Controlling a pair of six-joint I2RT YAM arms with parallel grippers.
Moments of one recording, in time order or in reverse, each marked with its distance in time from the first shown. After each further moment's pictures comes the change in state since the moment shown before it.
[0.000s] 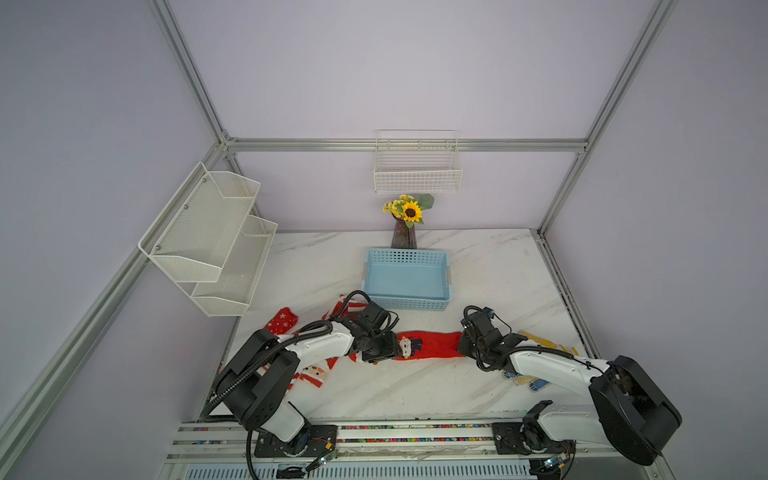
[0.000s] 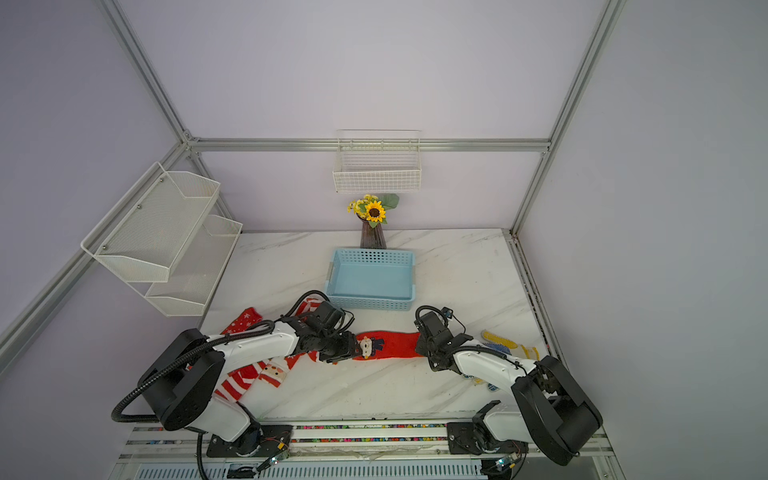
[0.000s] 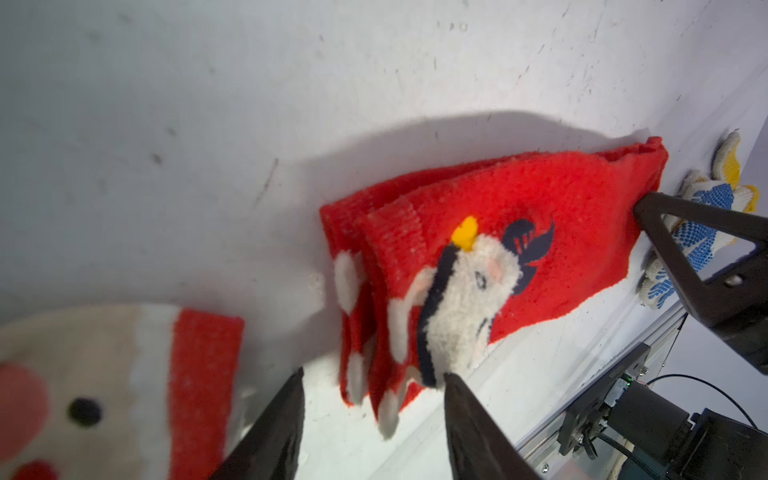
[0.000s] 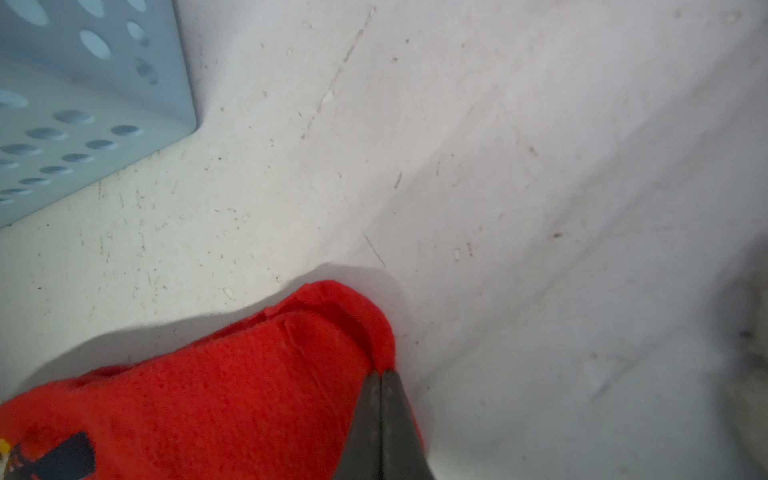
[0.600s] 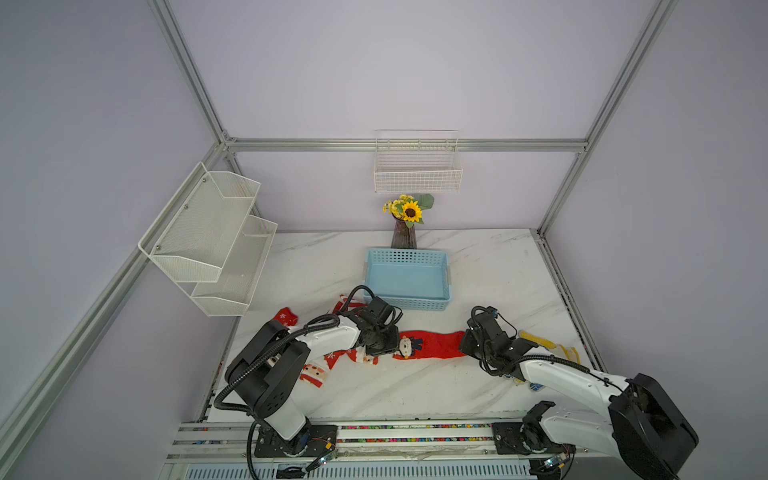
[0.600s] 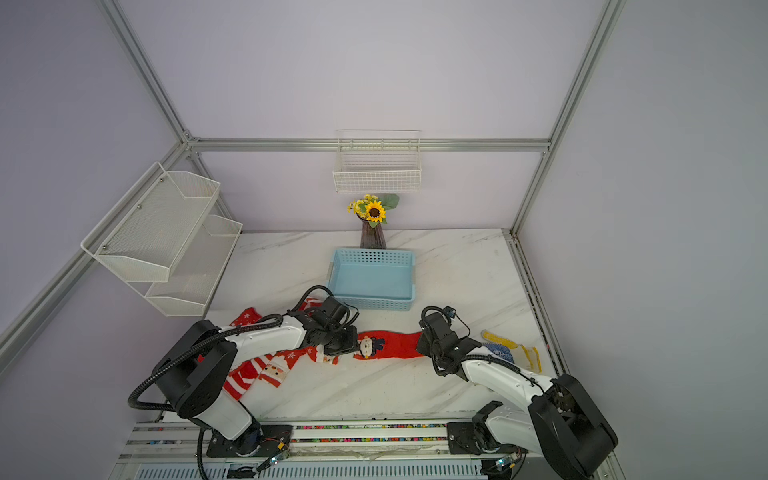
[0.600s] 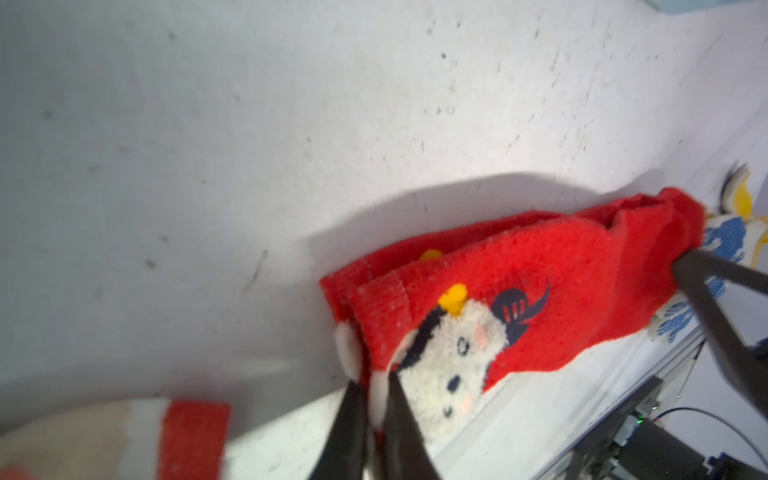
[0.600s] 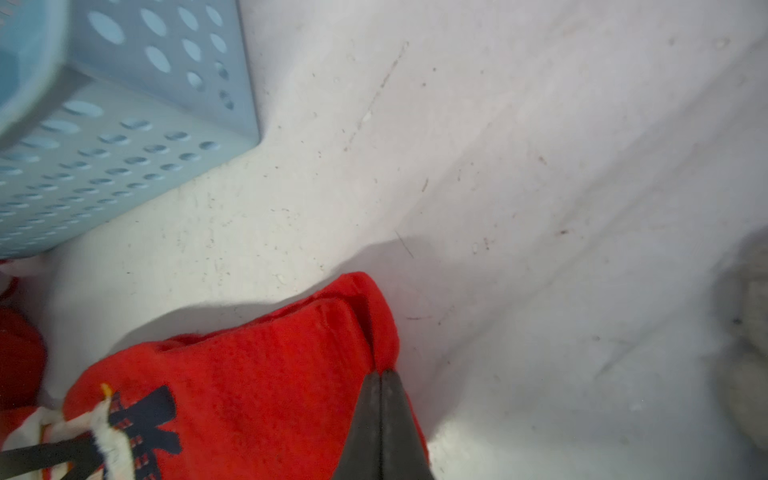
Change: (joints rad) left arm -0.001 0.070 0.064 0.009 -0.049 0.027; right arm -0.003 -0.145 -0.033 0.010 -0.037 0.000
